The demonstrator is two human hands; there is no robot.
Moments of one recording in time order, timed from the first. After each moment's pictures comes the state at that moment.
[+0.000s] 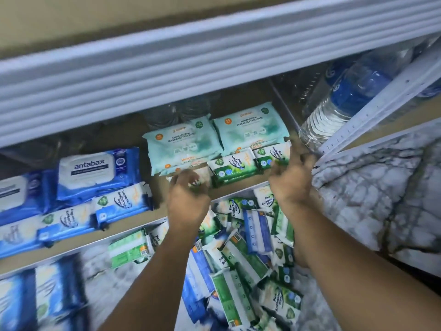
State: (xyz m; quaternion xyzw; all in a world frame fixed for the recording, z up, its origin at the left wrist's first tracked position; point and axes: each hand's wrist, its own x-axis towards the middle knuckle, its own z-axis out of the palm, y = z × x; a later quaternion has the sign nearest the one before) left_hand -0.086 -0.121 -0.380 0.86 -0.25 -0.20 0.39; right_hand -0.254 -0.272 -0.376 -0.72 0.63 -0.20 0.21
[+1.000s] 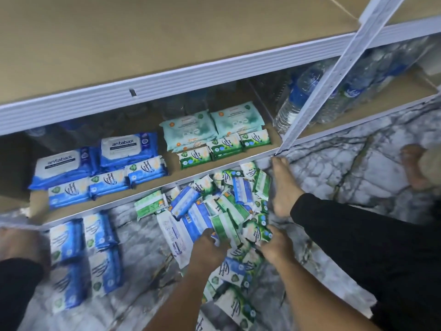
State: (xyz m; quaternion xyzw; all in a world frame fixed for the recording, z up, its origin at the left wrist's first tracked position) left_hand -0.229 0.062 -0.353 0.82 -0.26 -0.46 0.21; right_hand -0.409 -0.053 -0.396 -0.64 0.68 0.12 0.35
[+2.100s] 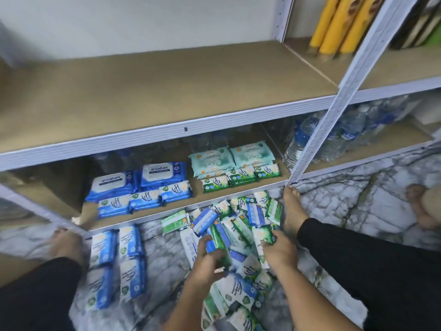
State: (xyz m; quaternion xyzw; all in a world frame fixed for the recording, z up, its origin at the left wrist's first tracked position) left_hand -0.217 0.120 -0.264 0.63 -0.02 -0.57 0.52; right_hand -0.365 -0.025 -0.288 -0.65 0.67 -0.05 0.36
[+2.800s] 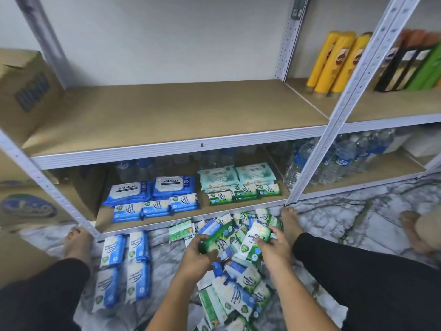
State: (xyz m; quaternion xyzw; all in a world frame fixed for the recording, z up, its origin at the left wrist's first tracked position) left_hand -0.200 0.152 -0.207 0.71 -0.11 -0.46 0.52; right_hand -0.350 0.001 -0.230 -0.49 0.59 -0.27 0.58
